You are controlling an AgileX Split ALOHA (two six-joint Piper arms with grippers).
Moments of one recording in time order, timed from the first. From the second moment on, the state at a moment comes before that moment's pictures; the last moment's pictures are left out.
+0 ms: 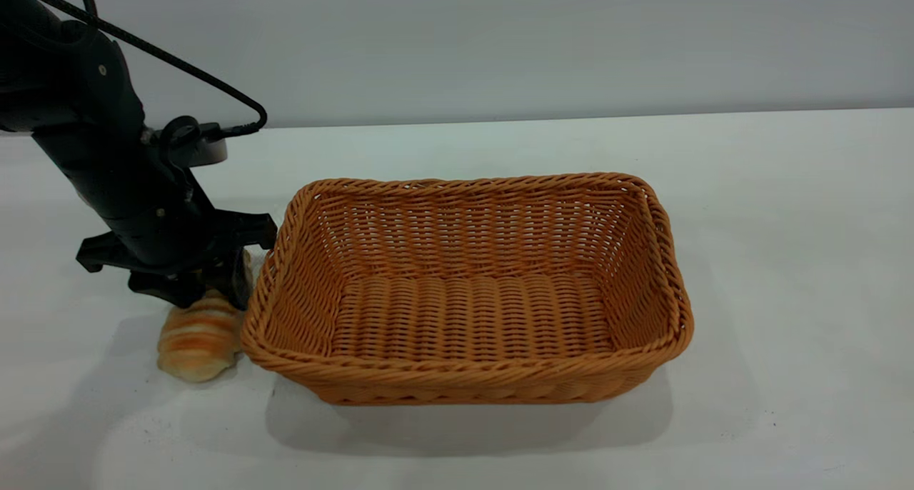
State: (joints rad) left arm -0.16 2.23 -1.15 -0.20 0.24 -0.07; right arm 0.25 0.88 -1.08 0.59 1.15 -0.56
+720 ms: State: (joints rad) left arm -0.19 1.91 -1.24 -0.04 0.50 -0.11; right arm 0.25 0.88 -1.08 0.59 1.15 -0.56
